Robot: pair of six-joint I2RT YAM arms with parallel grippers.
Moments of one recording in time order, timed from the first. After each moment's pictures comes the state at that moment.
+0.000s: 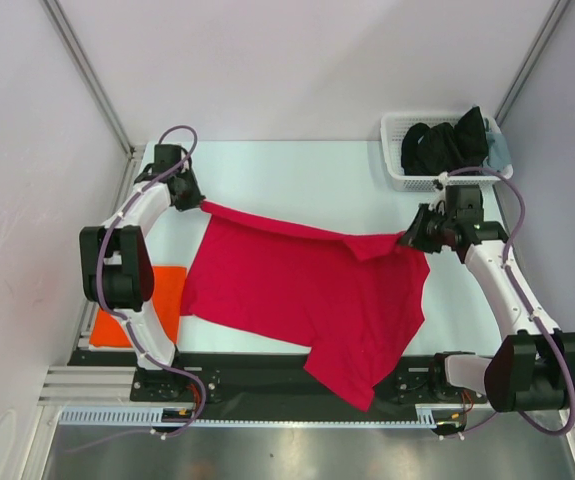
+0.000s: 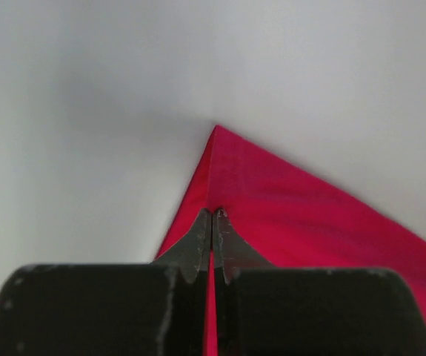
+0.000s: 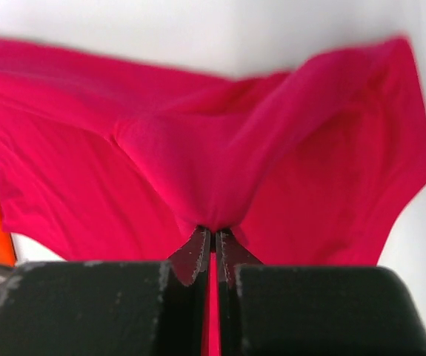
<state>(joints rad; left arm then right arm) -0.01 1.84 1.41 -0.46 0.04 -0.36 0.04 1.22 1.00 -0.61 -0.33 0.36</state>
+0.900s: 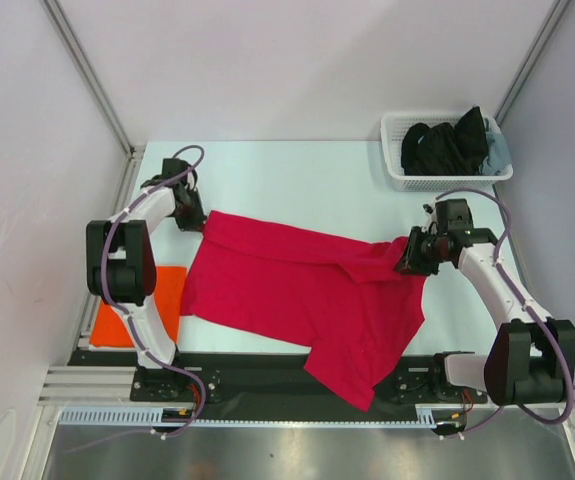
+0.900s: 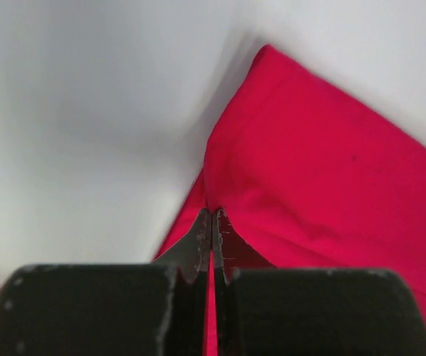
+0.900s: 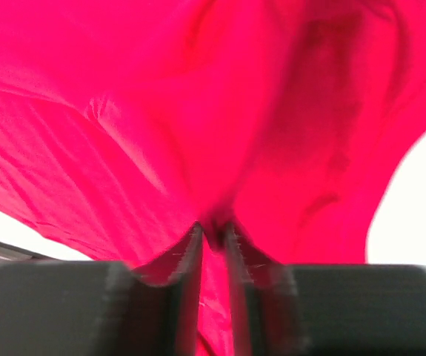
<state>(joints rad) -0.01 1.89 1.37 -0.59 0.06 -0.31 0.05 1.26 0.89 -0.70 -0.35 0.35</state>
